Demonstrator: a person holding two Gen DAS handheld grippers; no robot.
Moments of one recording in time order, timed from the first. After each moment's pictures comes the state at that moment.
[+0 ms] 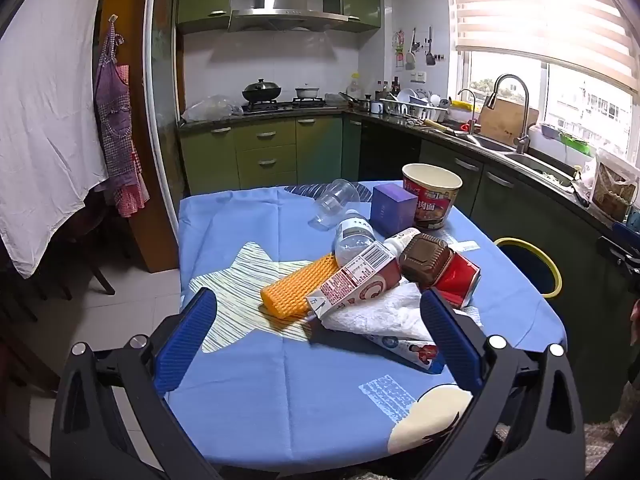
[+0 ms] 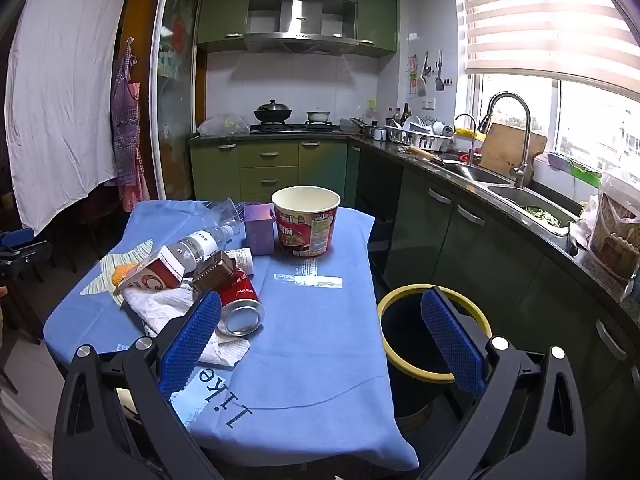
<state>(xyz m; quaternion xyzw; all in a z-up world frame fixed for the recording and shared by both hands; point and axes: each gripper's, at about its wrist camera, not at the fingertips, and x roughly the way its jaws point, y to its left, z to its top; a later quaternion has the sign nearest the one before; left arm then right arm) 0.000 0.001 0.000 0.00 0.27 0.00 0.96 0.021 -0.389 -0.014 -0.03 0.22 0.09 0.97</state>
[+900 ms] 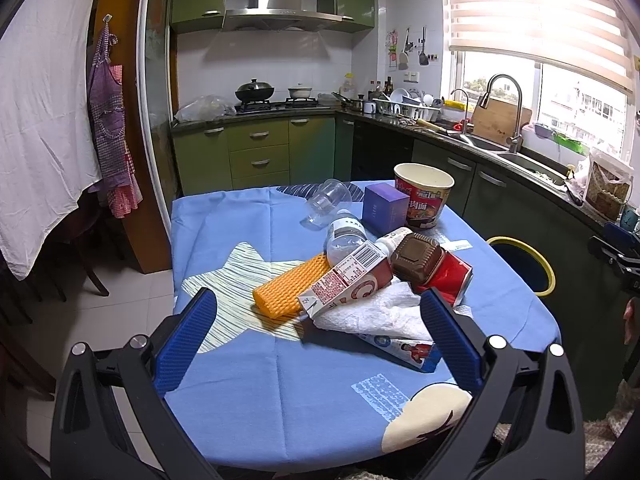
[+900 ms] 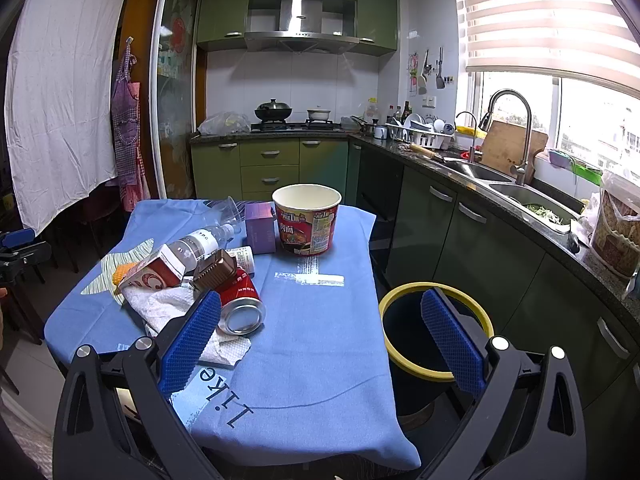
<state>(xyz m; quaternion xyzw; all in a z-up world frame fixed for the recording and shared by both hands) -0.003 -0.005 0.003 0.01 0.27 -0.02 0.96 0.022 -0.389 -0.015 -0.03 0.22 0.09 0.97</state>
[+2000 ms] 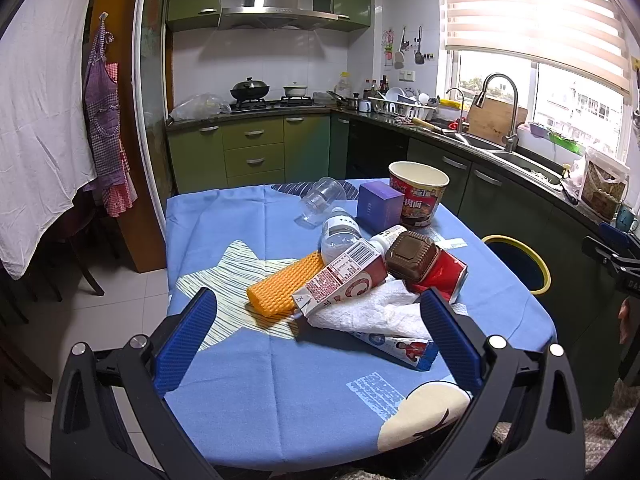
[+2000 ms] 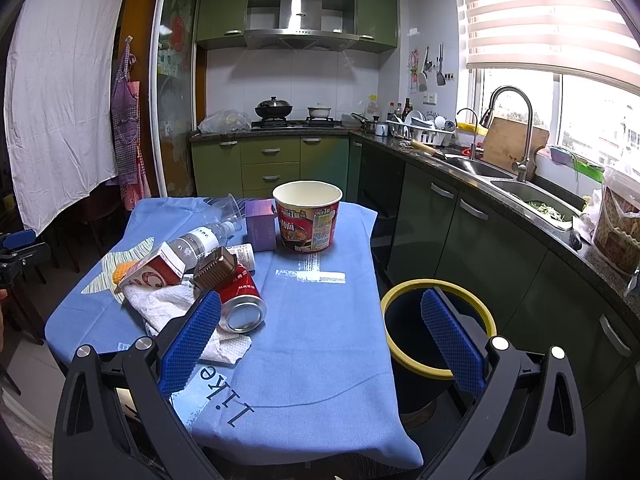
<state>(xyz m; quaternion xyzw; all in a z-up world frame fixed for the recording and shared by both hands) -0.003 -0.005 -0.002 0.00 0.27 -0.03 0.96 0.024 -0.387 -0.020 -0.03 0.23 0.09 0.97</state>
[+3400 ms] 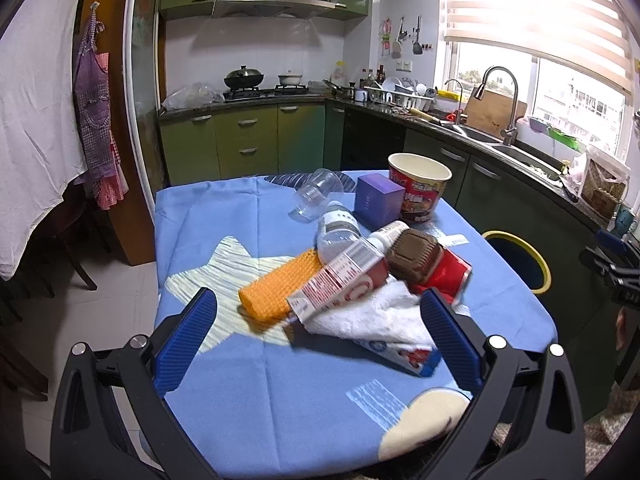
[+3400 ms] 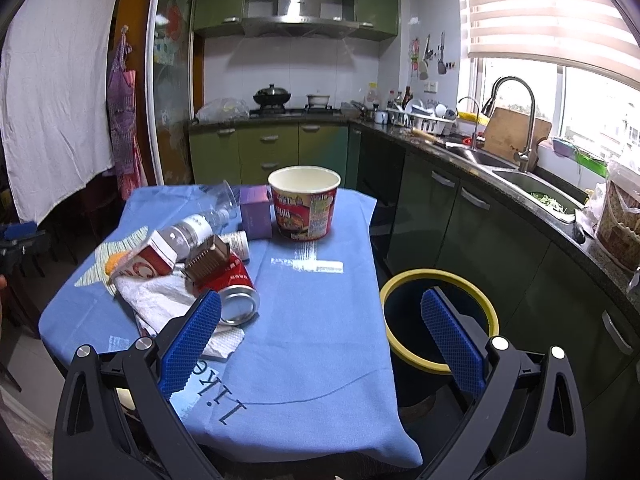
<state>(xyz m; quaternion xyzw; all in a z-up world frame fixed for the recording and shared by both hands) 0.034 0.000 -0.006 0.00 0.30 -0.04 0.95 0.051 -0.385 -0.033 -0.03 0.26 0.09 0.96</state>
